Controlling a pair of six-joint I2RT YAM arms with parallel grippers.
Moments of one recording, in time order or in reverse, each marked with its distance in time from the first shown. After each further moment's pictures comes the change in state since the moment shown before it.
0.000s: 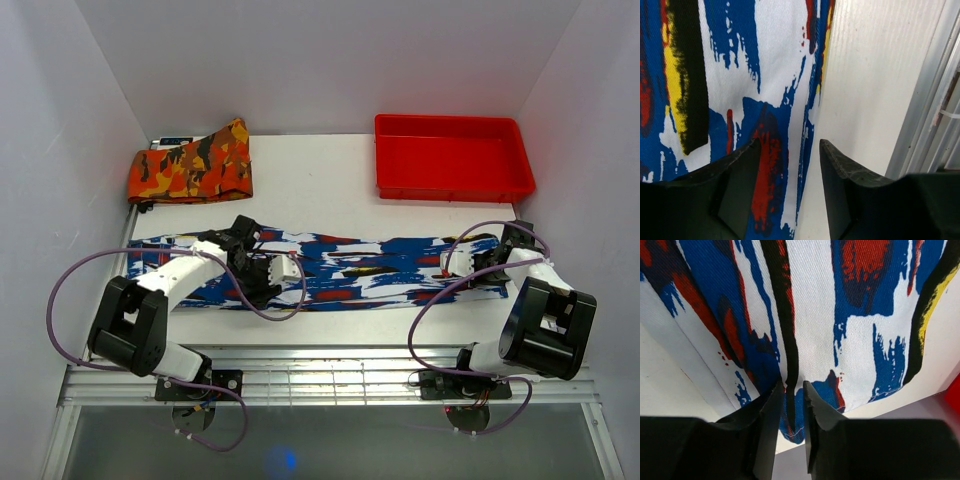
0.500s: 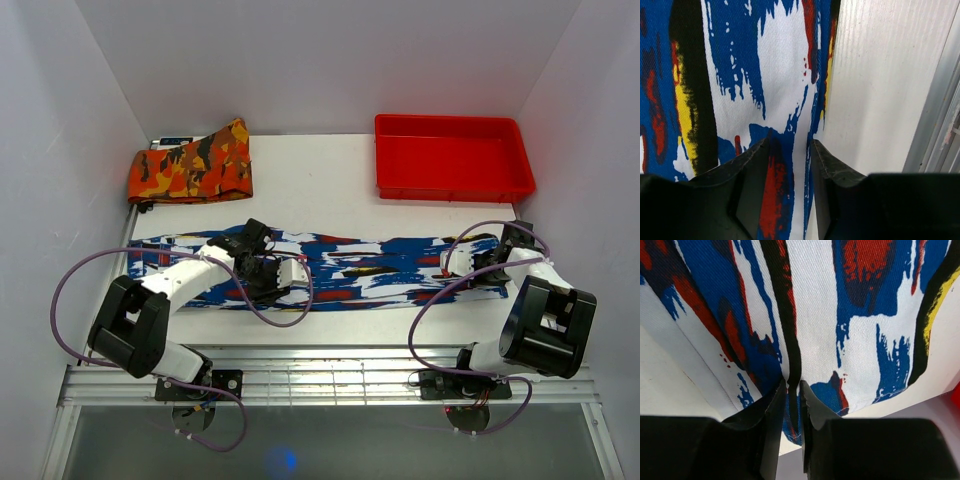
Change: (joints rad) left arm -0.098 0.000 -0.023 0.112 -0.043 -0.047; right arm 0.000 0.008 0.000 0.000 0.000 0.017
